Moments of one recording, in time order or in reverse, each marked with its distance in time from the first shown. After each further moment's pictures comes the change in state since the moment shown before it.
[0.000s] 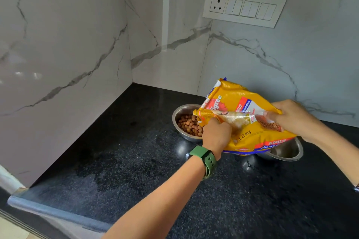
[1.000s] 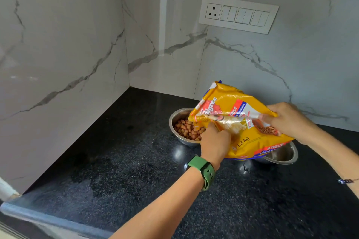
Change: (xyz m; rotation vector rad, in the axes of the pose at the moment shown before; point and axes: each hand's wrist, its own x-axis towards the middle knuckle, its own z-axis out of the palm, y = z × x) left_hand -0.016 0.003 0.001 -0.006 0.009 0.063; right_hand 0.000 -0.002 -0.004 -0.034 0.024 -0.013
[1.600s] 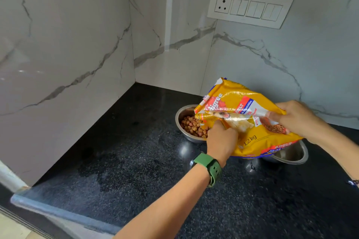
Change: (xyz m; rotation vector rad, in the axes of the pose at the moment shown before) left_hand 0.003 -0.002 -0.003 0.032 -0.005 0.004; right_hand 0.007 -0.002 0.005 -0.004 0.001 -0.010
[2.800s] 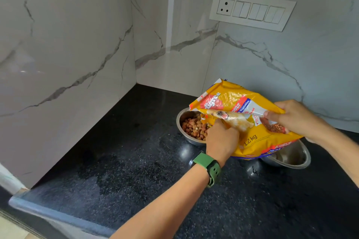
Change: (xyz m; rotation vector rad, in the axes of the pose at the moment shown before) left_hand 0.002 0.007 -0.007 0.108 0.012 0.062; right_hand 0.011 0.000 0.002 0.050 -0.001 -0.053
